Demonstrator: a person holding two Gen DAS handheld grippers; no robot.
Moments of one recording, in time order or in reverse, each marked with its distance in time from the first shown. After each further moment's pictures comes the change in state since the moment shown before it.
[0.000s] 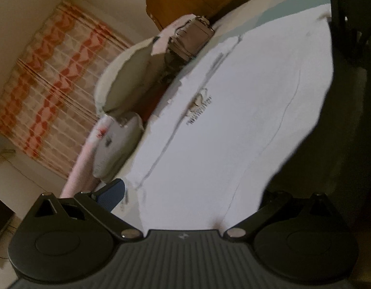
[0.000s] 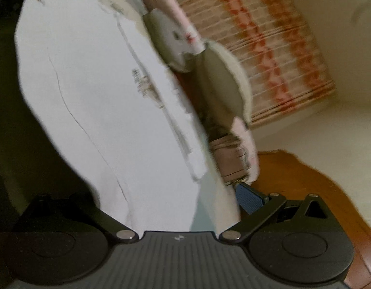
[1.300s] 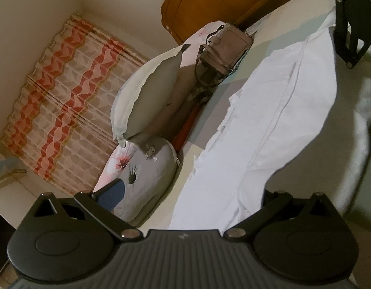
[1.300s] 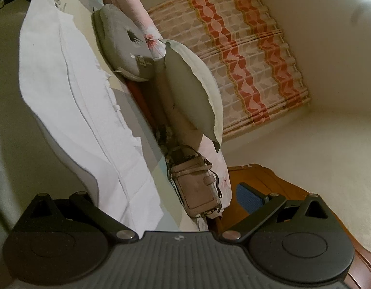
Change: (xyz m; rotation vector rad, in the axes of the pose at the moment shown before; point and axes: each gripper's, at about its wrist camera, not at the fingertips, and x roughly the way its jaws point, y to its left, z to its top) left arm 0.154 0.087 0.057 0.007 -0.083 0.063; right arm 0.163 -0.063 0.056 0.015 -0.047 -0.152
